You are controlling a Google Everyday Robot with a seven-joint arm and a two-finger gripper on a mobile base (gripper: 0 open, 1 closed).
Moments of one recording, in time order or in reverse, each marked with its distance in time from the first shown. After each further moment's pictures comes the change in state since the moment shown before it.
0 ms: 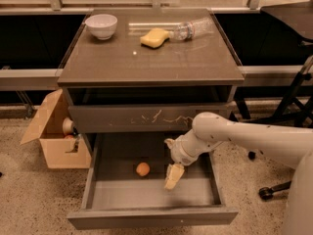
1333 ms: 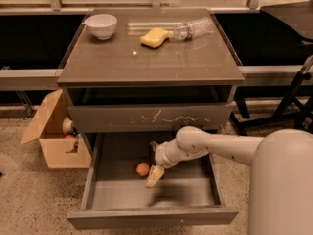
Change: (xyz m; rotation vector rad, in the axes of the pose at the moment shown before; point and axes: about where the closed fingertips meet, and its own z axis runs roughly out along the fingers) arm -0.009 -0.050 0.108 0.075 -0.147 0.000
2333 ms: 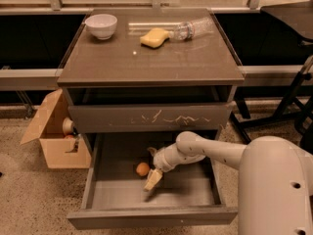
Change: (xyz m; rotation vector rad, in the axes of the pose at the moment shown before) arm 0.022 -0.002 0.045 -0.074 -0.078 0.041
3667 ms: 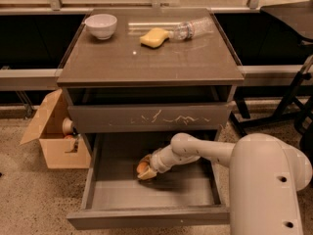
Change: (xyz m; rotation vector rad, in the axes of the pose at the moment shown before) arm 0.006 -0.006 0.024 0.004 0.027 -0.027
